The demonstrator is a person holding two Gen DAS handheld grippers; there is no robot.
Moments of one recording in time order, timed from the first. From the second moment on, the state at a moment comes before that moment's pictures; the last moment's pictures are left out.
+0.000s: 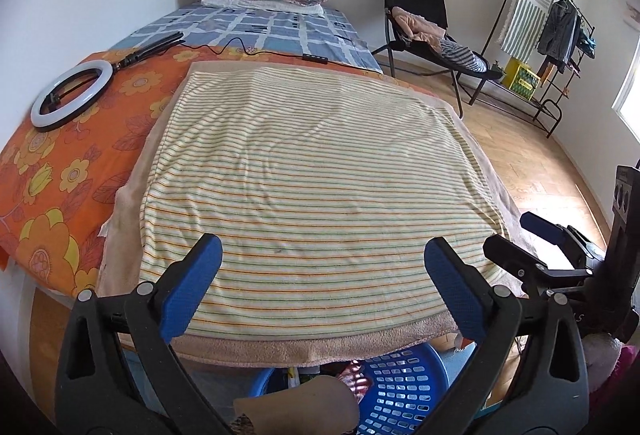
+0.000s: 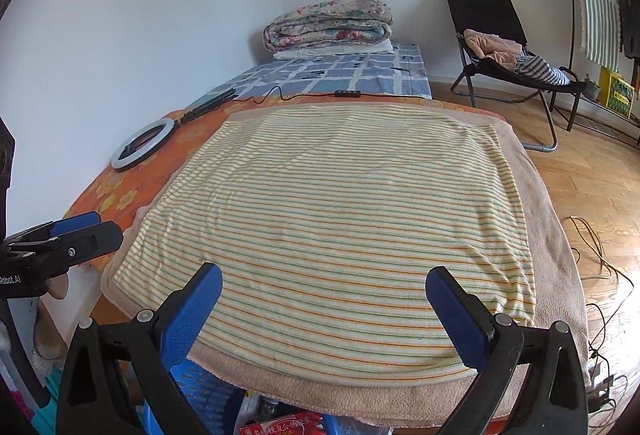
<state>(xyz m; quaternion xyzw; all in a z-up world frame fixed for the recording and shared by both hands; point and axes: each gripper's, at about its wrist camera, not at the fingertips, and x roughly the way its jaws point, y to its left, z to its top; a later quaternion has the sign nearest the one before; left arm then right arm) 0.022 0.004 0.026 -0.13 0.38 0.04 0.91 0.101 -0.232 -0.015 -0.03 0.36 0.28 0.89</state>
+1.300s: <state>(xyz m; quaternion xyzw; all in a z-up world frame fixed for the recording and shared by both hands) 0.019 -0.008 0.021 -0.12 0.39 0.03 0.91 0.107 -0.237 -0.031 0.00 0.39 0.27 0.88</state>
